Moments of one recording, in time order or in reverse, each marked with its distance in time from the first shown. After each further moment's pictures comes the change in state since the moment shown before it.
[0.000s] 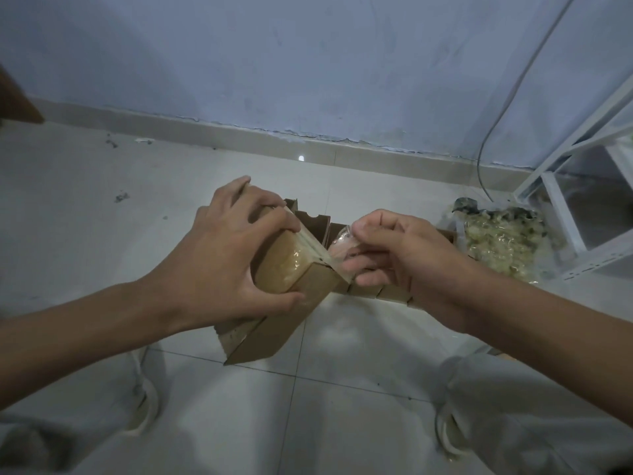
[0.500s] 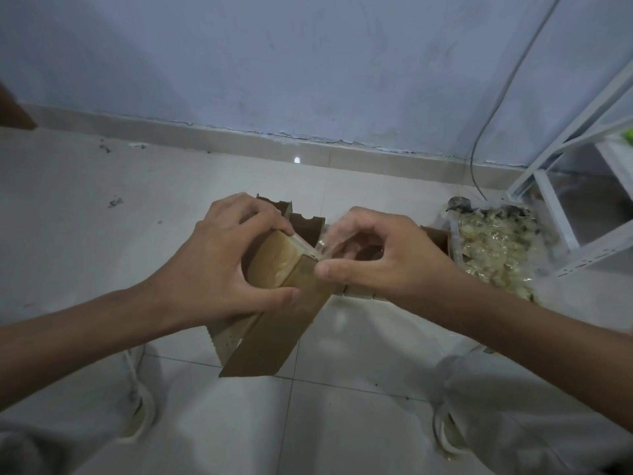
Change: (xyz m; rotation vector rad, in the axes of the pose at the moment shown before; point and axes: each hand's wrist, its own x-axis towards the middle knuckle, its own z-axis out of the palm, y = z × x) left_hand 0.003 -0.002 0.005 -0.192 0.037 -0.009; right_hand -0.006 0.002 0.003 -0.559 -0.061 -0.405
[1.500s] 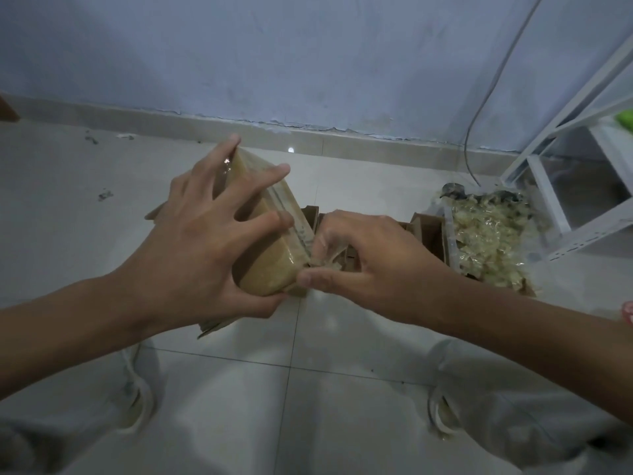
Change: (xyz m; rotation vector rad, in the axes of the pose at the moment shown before) left_hand -0.004 0.020 -0.013 0.405 0.078 0.274; right_hand -0.006 0.000 0.008 -0.500 -0.087 -0.158
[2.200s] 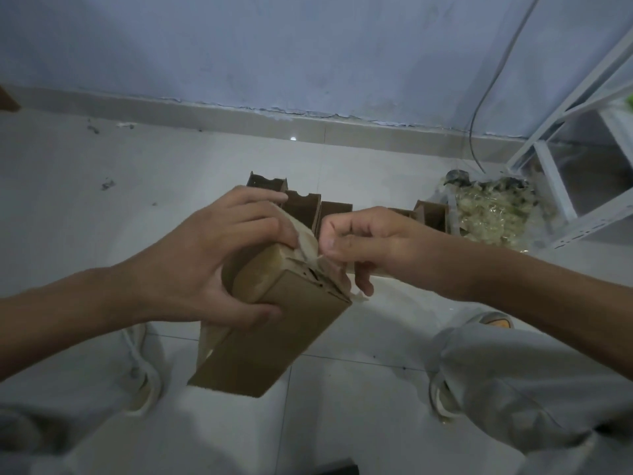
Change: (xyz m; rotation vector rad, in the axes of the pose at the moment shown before) left_hand -0.010 -0.009 0.009 -0.422 -0.146 0.125; right_hand -0.004 0.004 -0.016 0.688 -0.380 0.132
